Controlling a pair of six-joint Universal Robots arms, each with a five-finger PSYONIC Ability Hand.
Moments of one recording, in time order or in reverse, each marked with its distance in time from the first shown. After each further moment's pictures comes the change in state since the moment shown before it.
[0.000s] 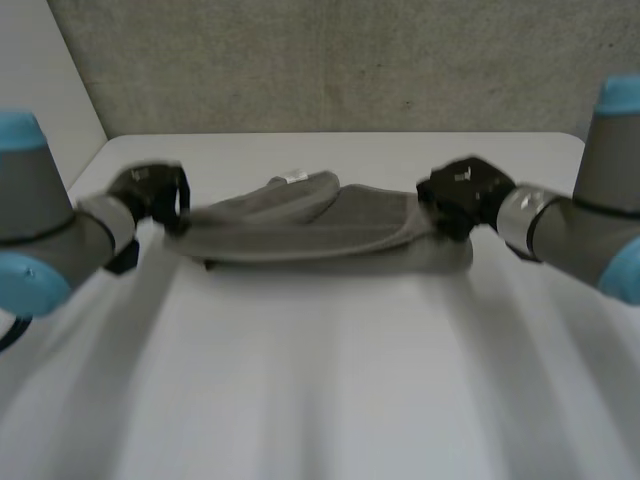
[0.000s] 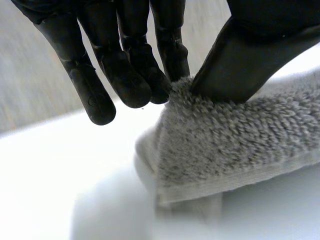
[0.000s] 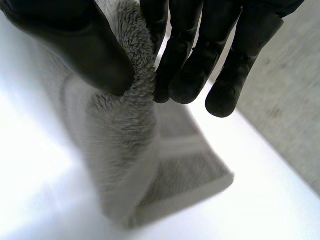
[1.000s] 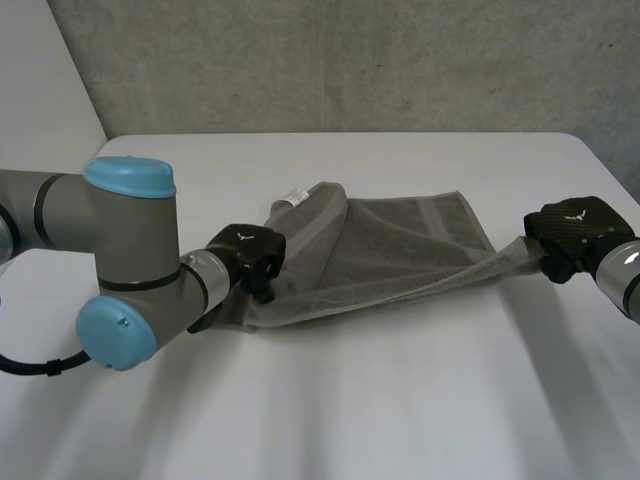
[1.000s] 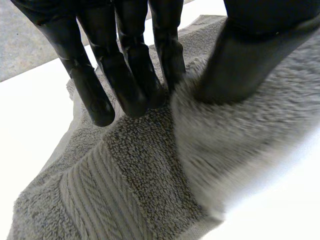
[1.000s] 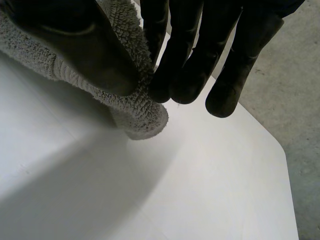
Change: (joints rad) left arm -0.285 -0.090 0.060 -0.131 -0.043 0.113; right arm -0.241 -0.311 0.538 -0.259 0.114 -0.020; left_hand -0.385 -0.438 -0.436 -0.427 -0.407; right_hand 0.000 0.011 0.000 0.000 0.011
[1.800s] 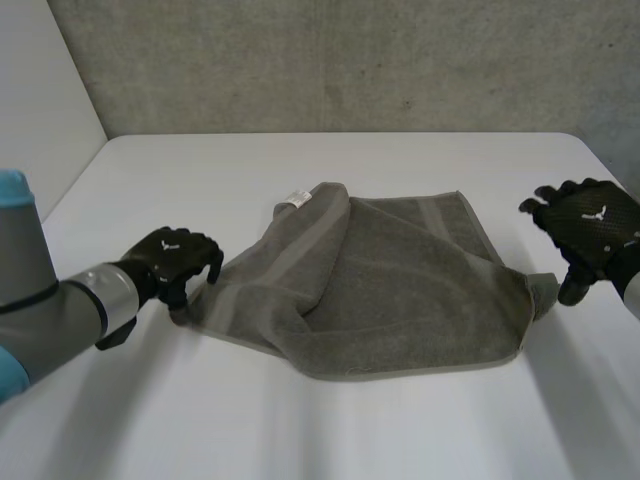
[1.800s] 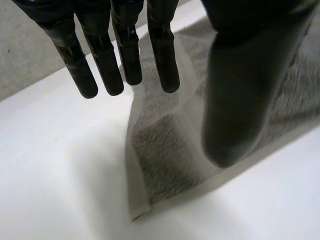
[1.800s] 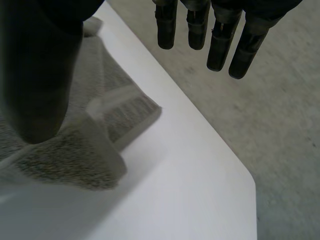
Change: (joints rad) left arm 0.277 0.309 -0.426 0.103 0.208 0.220; right arm -0.051 -0.279 0.232 -0.078 -0.117 -0.067; left_hand -0.426 -0.423 -0.428 -0.439 -0.435; right_hand -1.073 -1.088 -1.098 -1.078 -1.090
